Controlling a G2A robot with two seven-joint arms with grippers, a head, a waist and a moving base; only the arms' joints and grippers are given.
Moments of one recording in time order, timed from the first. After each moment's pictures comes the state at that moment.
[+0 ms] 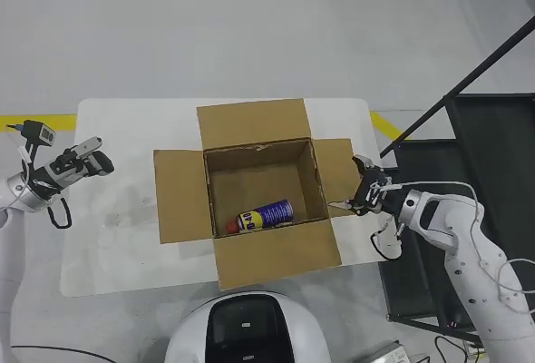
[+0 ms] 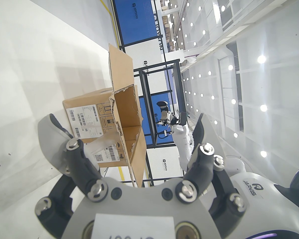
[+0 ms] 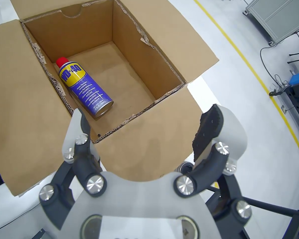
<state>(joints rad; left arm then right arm) 0.96 -0.99 -1.55 -1.05 -0.40 -0.40 -1.23 -1.51 -0.94 1.60 -1.78 -1.37 -0.83 0.06</state>
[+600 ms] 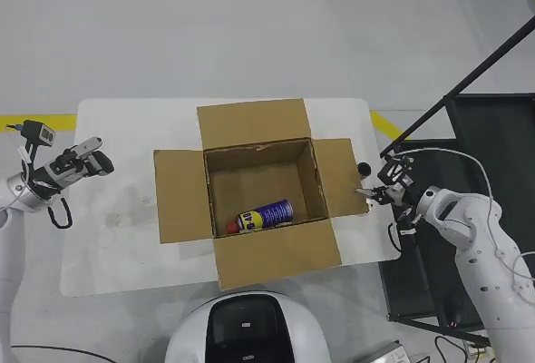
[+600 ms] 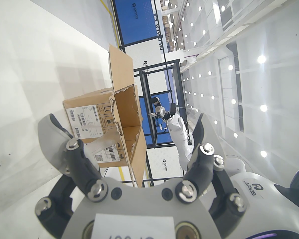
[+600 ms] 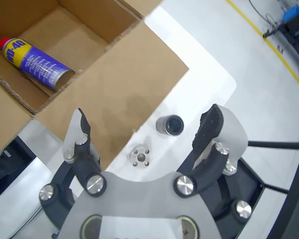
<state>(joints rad) 0.96 -0.99 -1.55 -1.05 -0.40 -0.40 -1.23 -1.46 -0.93 1.69 -1.55 -1.19 -0.75 0.28</state>
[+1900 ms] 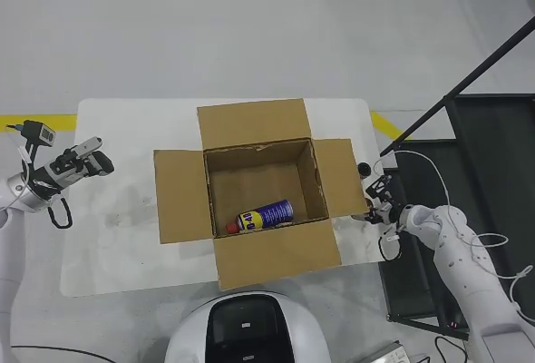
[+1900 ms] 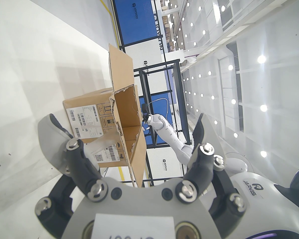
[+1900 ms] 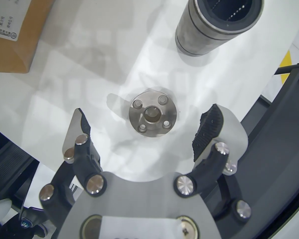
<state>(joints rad) 0.96 -0.99 -1.55 -1.05 -0.40 -0.40 -1.23 -1.18 -0.98 1.38 -0.94 -1.20 -0.74 0.28</state>
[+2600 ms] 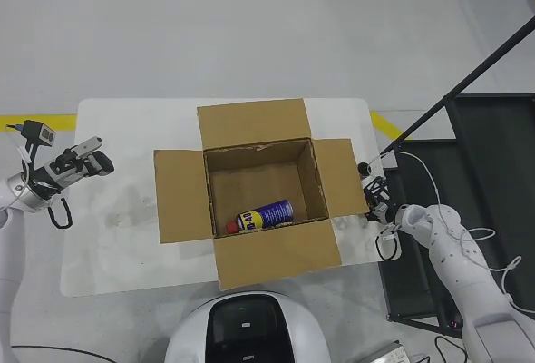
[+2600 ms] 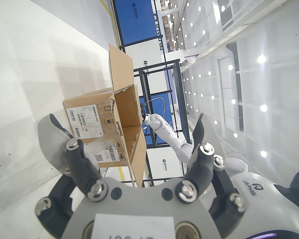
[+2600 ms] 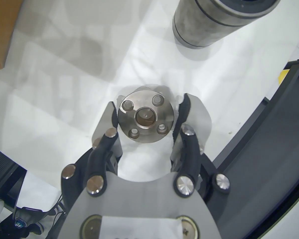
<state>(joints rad) 0.96 -0.99 -1.55 -1.05 -0.40 -0.40 -1.23 -1.12 -0.99 1.30 -0.85 -1.29 -0.68 0.21</state>
